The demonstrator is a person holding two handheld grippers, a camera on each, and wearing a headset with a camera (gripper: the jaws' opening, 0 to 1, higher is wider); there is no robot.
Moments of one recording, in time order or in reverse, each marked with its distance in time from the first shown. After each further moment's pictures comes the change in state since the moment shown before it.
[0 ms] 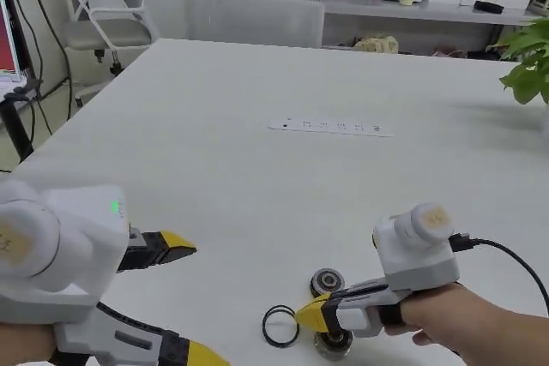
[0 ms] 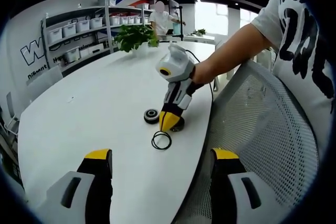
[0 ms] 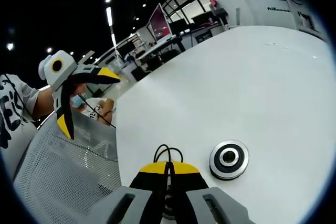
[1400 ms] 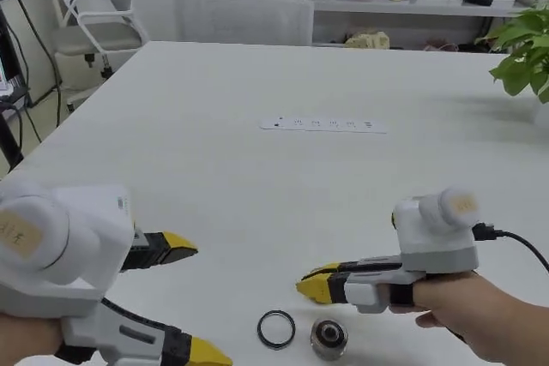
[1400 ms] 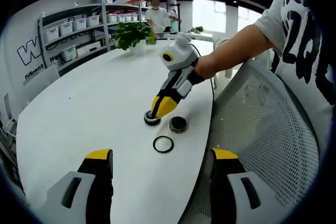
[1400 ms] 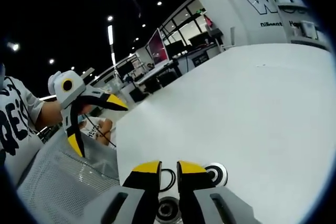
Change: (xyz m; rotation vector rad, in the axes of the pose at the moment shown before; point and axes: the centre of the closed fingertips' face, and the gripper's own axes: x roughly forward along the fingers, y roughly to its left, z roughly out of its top) left arm 0.010 0.008 0.006 0.008 0.022 -0.021; right arm -0.030 -0.006 0.038 -0.007 -0.195 -0.026
